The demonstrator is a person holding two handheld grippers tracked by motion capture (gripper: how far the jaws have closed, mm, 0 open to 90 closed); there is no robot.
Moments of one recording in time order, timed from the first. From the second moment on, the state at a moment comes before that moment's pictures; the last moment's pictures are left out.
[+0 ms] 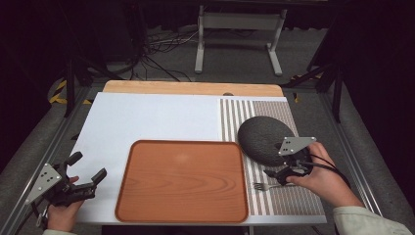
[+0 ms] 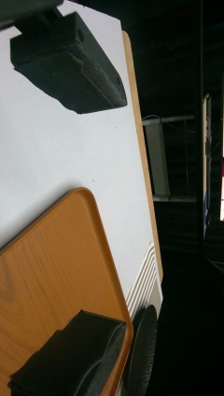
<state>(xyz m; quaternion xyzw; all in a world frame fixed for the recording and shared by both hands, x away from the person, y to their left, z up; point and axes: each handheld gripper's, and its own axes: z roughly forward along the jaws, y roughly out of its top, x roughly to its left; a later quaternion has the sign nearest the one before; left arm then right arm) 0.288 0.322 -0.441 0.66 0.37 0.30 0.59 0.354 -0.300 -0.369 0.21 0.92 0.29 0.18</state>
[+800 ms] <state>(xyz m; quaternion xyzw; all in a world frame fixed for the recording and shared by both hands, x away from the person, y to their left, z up) 0.287 0.323 -0.439 0.66 0.36 0.30 0.59 0.363 -0.293 -0.378 0.15 0.96 0.20 0.12</state>
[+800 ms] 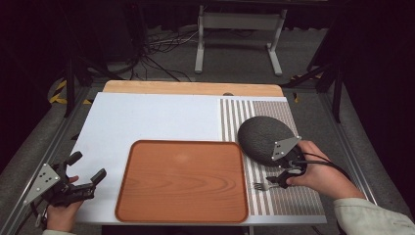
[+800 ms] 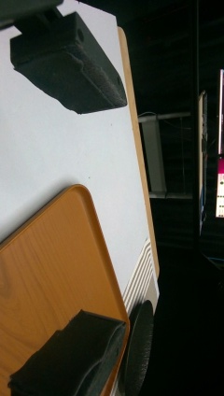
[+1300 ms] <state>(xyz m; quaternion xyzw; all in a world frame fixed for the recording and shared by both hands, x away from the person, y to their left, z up) 0.287 0.323 -0.440 0.65 0.36 0.30 0.60 0.361 -0.285 -0.401 0.06 0.99 0.11 0.06</state>
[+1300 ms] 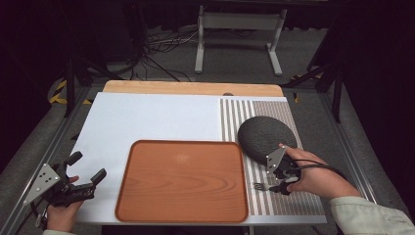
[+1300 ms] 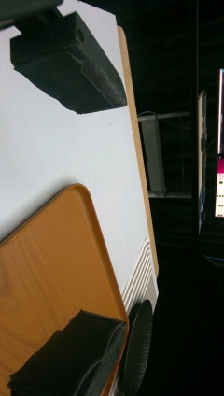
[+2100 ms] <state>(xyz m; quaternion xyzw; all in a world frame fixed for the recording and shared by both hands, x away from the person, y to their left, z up) 0.287 0.323 -0.440 0.65 0.36 0.30 0.60 0.366 -0.278 -0.415 0.02 1.00 -0.05 0.01</state>
